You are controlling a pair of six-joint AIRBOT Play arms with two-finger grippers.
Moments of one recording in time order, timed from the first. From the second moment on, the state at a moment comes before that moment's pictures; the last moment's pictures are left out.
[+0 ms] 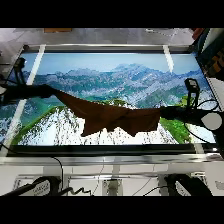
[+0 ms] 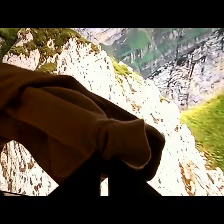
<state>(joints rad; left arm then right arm) 0.23 -1.28 1.17 0.80 -0.99 -0.96 0.05 -0.80 0.83 -1.30 0.97 1.53</state>
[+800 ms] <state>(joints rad) 0.07 -1.41 0.99 0.98 -1.38 -0.70 0.04 -0.84 0.78 -1.28 0.84 1.53</state>
